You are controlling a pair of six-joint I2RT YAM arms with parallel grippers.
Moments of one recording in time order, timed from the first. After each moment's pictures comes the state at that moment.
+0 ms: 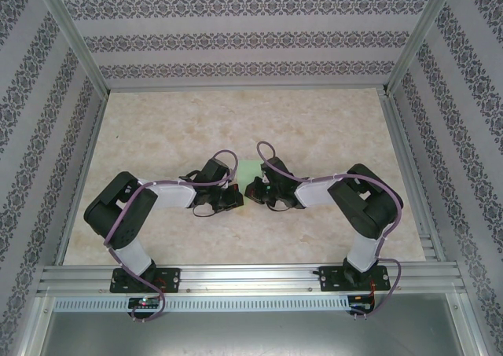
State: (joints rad) left arm -0.64 1.70 0.73 -0.03 0.46 -0.89; right arm 0.71 1.80 0.74 0.23 -0.35 1.03
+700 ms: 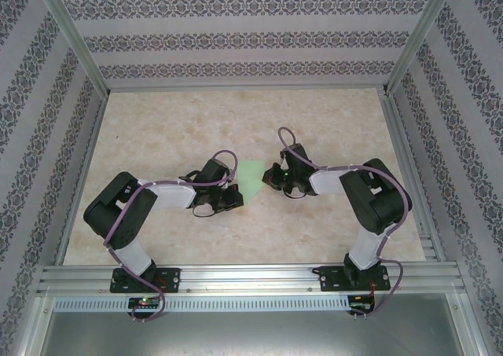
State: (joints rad) left arm -0.64 1.70 0.73 -0.03 0.45 -0.89; right arm 0.50 1.77 0.77 0.15 -0.40 0.91
